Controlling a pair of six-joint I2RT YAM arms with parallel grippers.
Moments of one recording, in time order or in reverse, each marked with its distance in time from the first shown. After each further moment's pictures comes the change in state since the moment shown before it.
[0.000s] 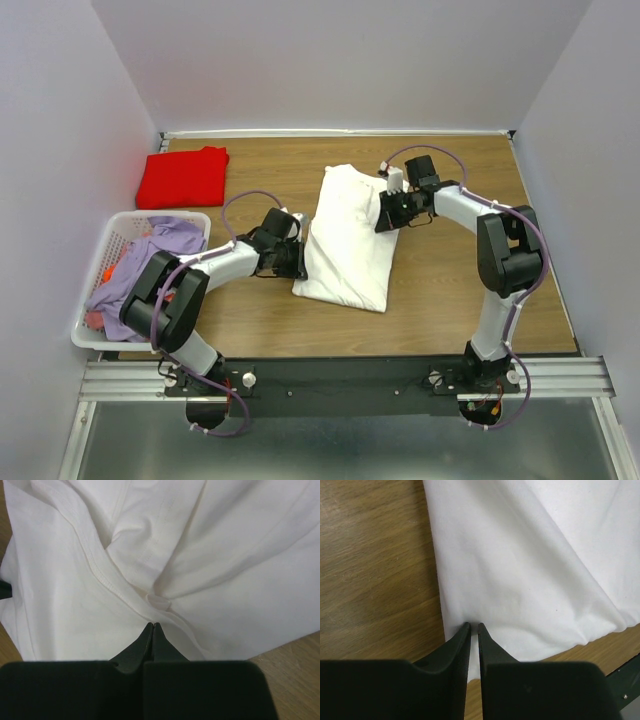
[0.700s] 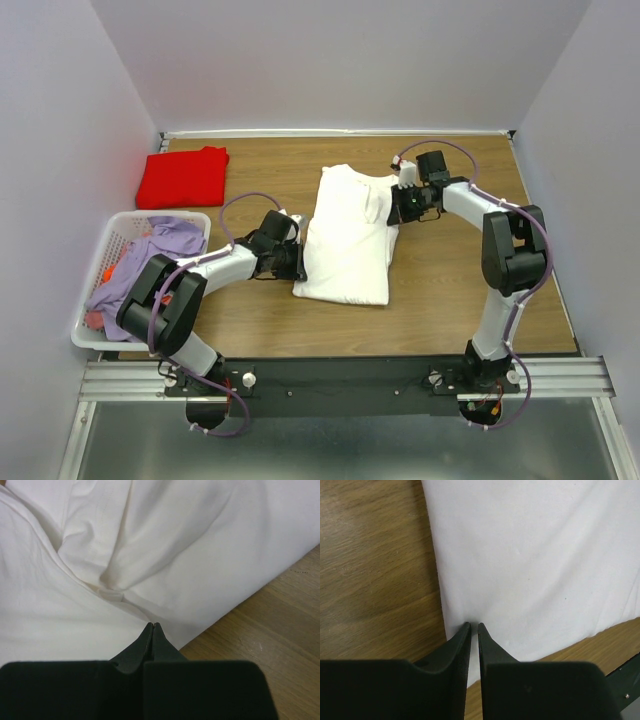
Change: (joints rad) left arm 0.000 -0.025 -0.036 0.028 0.000 -0.001; right arm -0.063 0.000 0.031 -0.013 0.083 0.000
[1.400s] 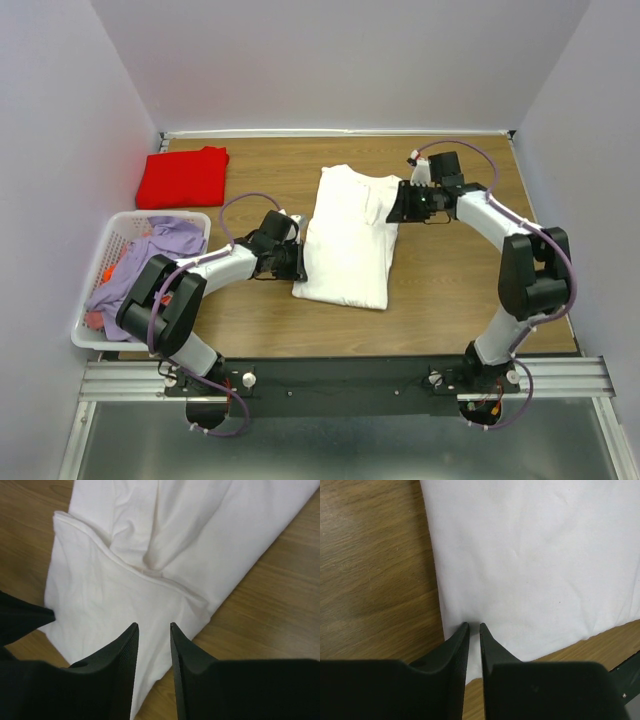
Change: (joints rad) left arm -0.001 -0.003 0.002 -0.009 0.000 -0.012; right arm -0.003 -0.179 -0.102 0.011 0.016 0.243
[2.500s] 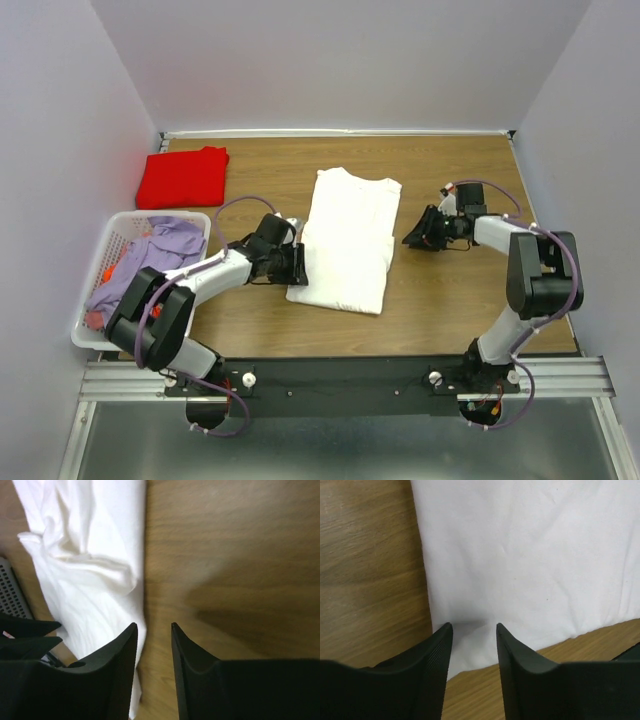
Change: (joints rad) left arm -0.007 -0.072 -0.028 -0.055 -0.019 -0.031; right arm -0.192 -0.014 -0.306 0.200 -0.142 0.272
